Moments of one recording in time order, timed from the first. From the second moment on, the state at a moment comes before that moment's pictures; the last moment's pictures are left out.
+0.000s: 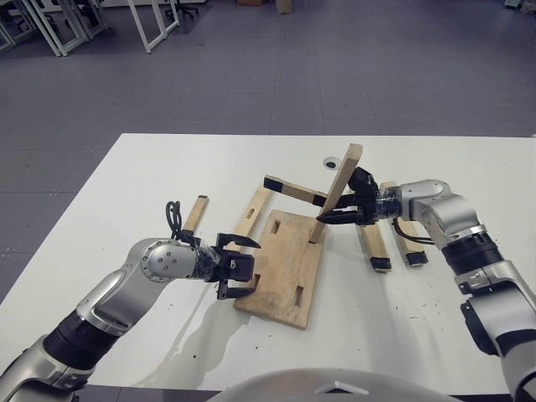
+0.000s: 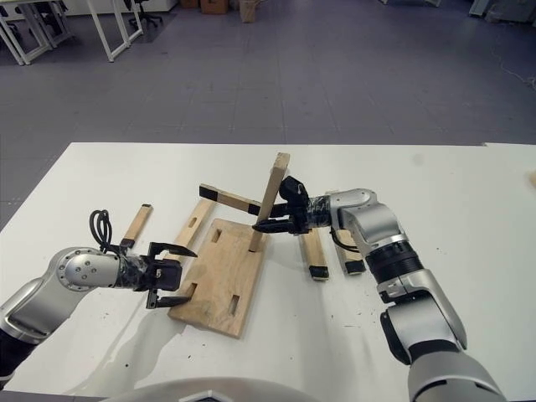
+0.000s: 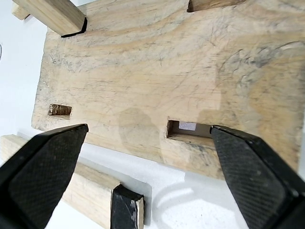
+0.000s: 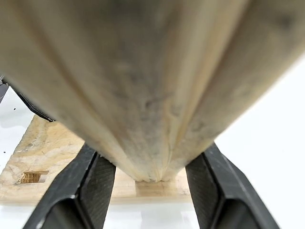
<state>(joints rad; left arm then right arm) -0.11 0.93 -0.39 -0.38 0.10 0.19 -1.03 -0.64 -0.53 0.39 0.39 0.33 0.51 1.17</state>
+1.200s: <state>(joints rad) -0.06 0.70 -0.31 -0.87 -0.02 1.01 -0.73 -0.10 -0.49 -0.10 0.00 0.20 0.75 0.44</state>
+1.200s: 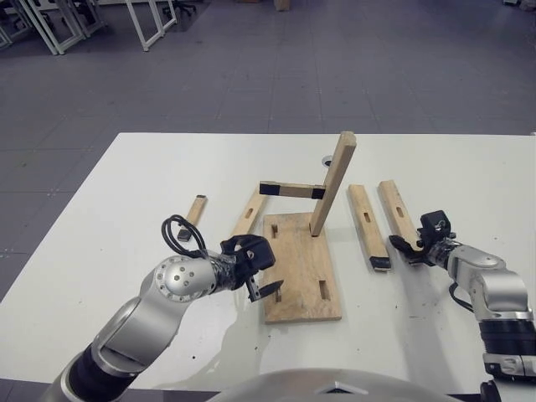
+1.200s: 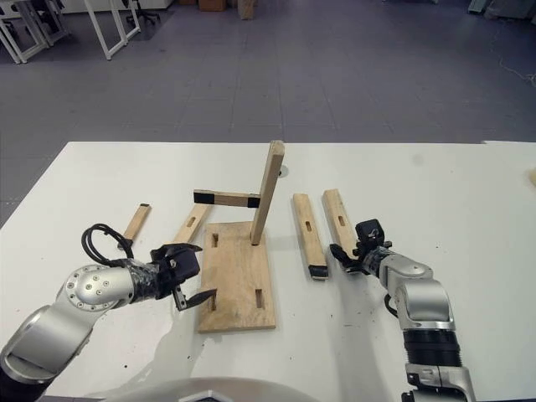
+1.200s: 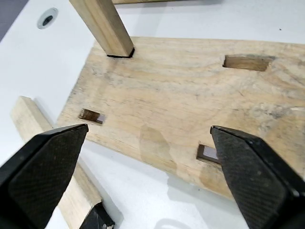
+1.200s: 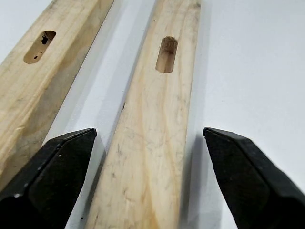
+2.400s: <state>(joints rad) -0.37 0.35 0.35 -0.39 -1.60 1.24 -0.41 -0.23 -0.47 -0.13 -0.46 1.38 1.09 0.62</state>
